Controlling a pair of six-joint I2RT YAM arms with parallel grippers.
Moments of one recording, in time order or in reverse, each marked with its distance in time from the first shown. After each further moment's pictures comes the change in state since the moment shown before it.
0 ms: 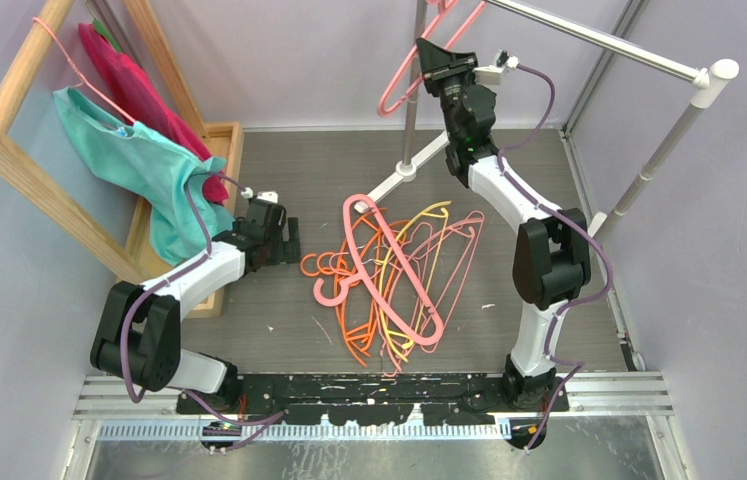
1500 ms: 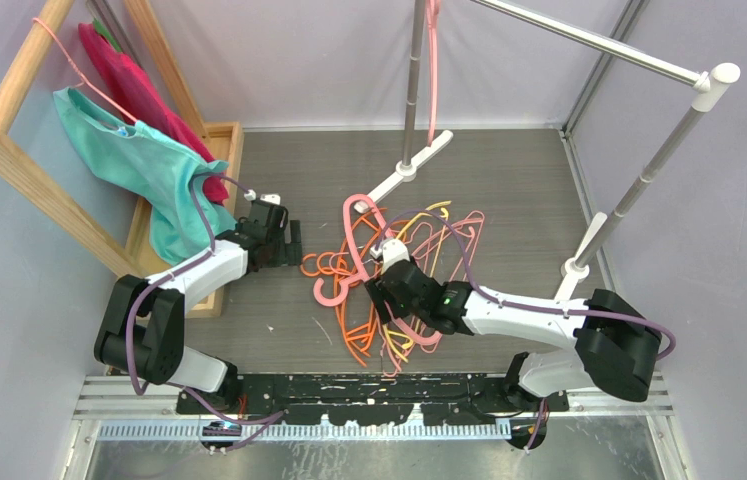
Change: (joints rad) left arm 0.000 0.034 0.000 0.002 0.021 0.000; right arm 0.719 -0.607 -0.946 -0.906 0.152 -0.793
